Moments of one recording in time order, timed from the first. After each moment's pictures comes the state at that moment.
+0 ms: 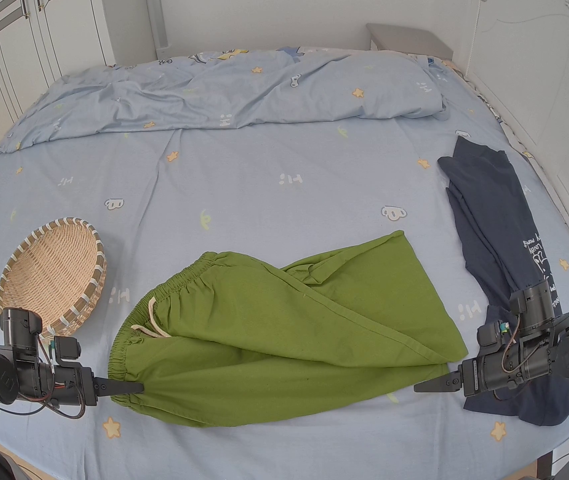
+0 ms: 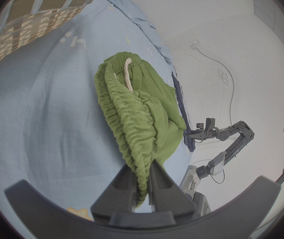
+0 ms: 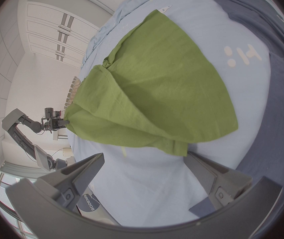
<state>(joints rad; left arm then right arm) 0.22 1.81 -0.26 -0.59 -1.03 -0.01 0.20 1.81 -0.42 -0.42 0.57 0.15</state>
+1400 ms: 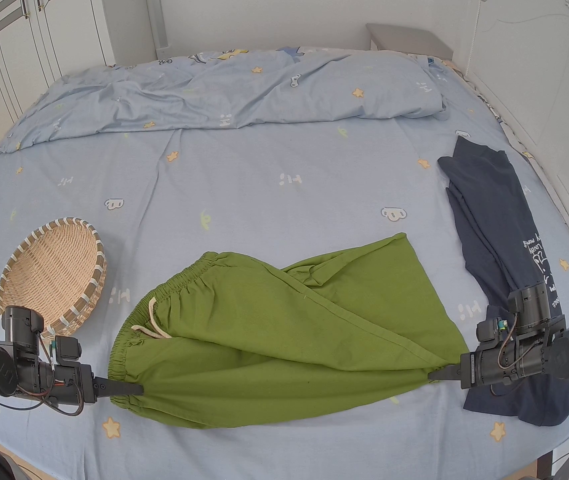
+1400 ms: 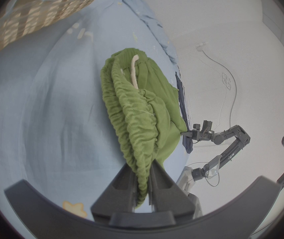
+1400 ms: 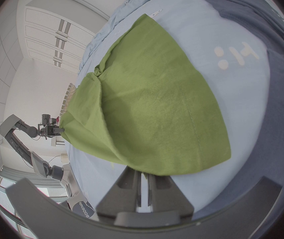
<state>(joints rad) 0.23 1.81 -0.31 -0.48 -1.03 -0.03 0.15 1.89 -0.41 -0.55 0.56 0.16</state>
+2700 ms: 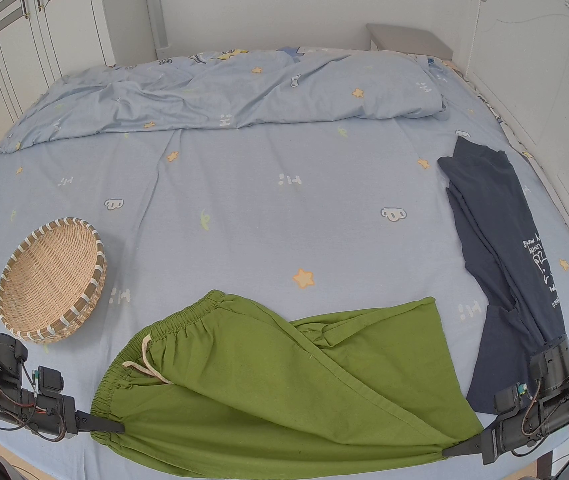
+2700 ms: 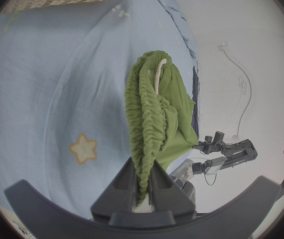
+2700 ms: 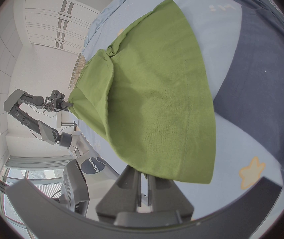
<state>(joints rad) 0.40 1.70 -0.29 0.01 -0.94 0.22 0.27 1.62 -0.07 -0.44 0.56 0.13</state>
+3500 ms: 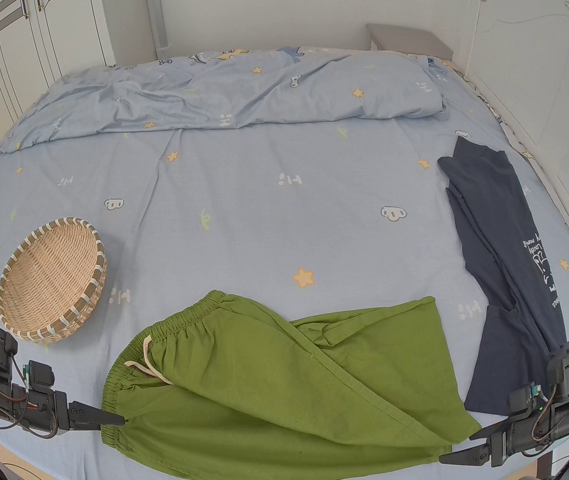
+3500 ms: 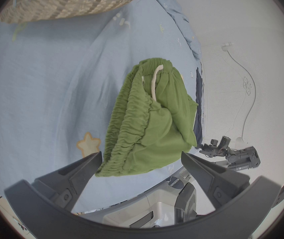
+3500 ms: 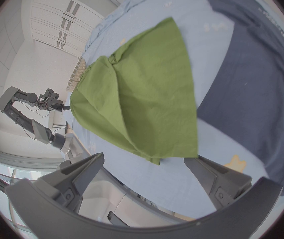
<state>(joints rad) 0.40 1.60 -0.33 0.12 -0.90 0.20 0.30 1.51 -0.02 -0.48 0.48 0.14</state>
